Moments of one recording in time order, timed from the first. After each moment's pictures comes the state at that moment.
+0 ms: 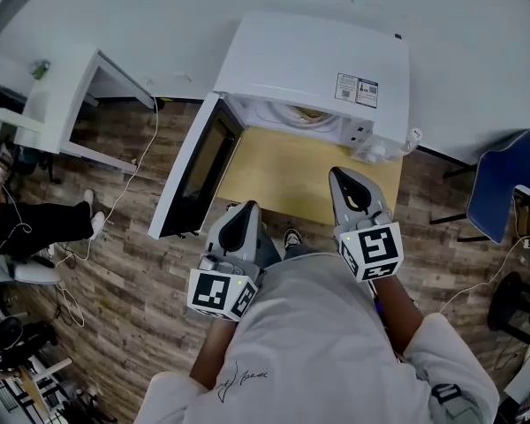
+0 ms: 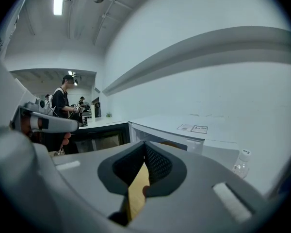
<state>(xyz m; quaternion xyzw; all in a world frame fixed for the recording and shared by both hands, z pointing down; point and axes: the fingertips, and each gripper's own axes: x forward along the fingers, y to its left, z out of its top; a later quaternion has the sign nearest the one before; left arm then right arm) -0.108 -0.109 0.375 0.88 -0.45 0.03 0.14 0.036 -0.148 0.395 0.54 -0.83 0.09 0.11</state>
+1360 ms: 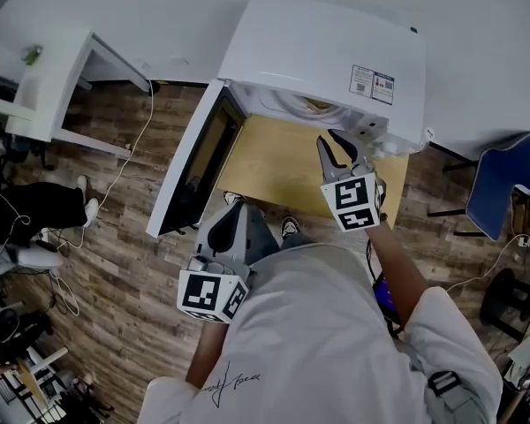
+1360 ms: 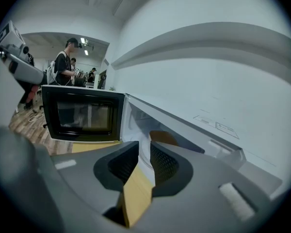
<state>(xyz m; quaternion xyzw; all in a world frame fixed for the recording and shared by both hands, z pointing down) -0.146 -0.117 0.399 0.86 -0.47 0.07 0.18 0.019 -0.234 0.467 0.52 -0.81 0.02 0.26</state>
